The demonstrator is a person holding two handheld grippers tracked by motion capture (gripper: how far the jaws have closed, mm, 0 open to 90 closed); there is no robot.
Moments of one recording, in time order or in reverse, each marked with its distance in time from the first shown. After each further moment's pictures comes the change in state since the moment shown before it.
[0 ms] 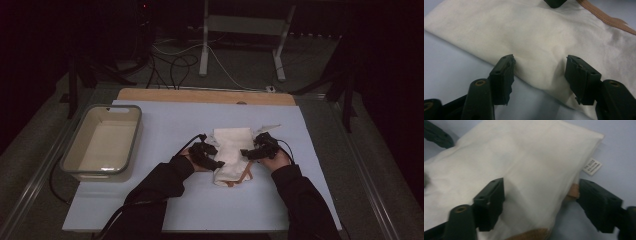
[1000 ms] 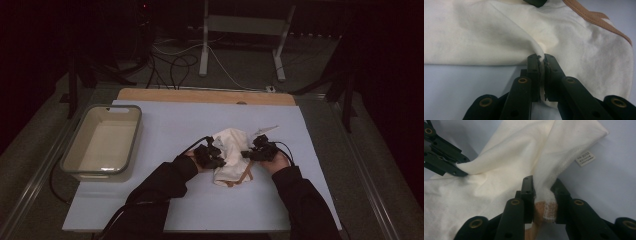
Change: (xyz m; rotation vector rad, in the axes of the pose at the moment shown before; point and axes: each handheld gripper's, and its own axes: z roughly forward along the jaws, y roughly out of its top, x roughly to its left) left arm -0.017 0.013 0.000 0.078 -0.031 0.079; right arm 0.015 0.001 -0.008 0.052 0.099 -0.008
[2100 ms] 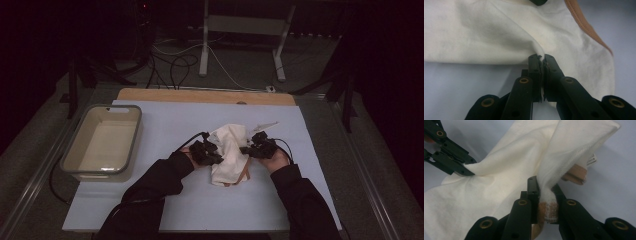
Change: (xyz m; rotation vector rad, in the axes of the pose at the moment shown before) left arm 0.004 0.004 -0.028 -0.033 -0.007 -0.002; right arm 0.016 0.019 -0.018 -0.030 -0.007 -0.018
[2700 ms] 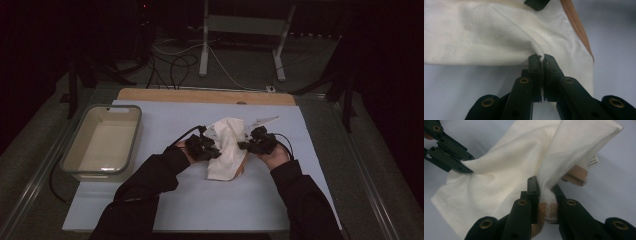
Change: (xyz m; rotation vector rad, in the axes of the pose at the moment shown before) left arm -0.004 0.014 -0.036 -0.012 0.034 0.036; right arm 0.012 0.023 -0.017 -0.034 0.007 -0.027
